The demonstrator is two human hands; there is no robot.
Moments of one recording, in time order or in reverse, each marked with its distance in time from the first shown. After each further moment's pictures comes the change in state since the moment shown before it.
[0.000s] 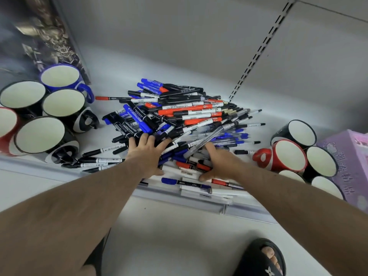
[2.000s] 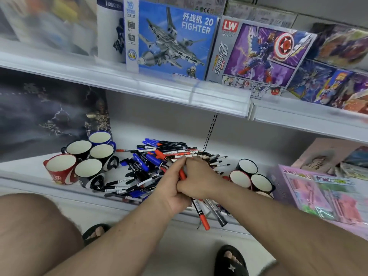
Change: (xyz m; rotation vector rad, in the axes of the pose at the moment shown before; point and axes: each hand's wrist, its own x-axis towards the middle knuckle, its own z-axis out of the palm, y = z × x) left_hand -0.247 0.102 -0.146 -2.626 -0.280 0.142; right_hand -0.264 -0.182 -0.091 0.136 0.380 -0.039
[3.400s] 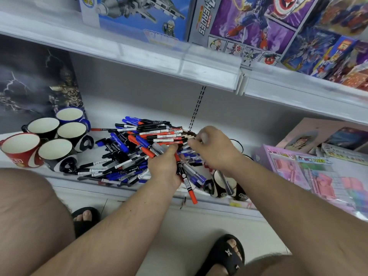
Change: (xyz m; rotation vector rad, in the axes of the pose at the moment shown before) left_hand 0.071 -0.032 0.005 0.028 0.540 0.264; right_hand -0.001 0.067 -0.038 0.350 0.245 0.162
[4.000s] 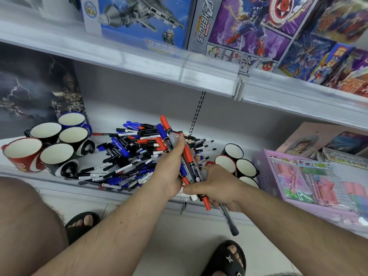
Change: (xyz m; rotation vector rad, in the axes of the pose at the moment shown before) left_hand -0.026 0.014 -0.001 0.184 -0.436 -0.086; right_hand -0.040 0.027 0.011 0.269 -0.414 0.219
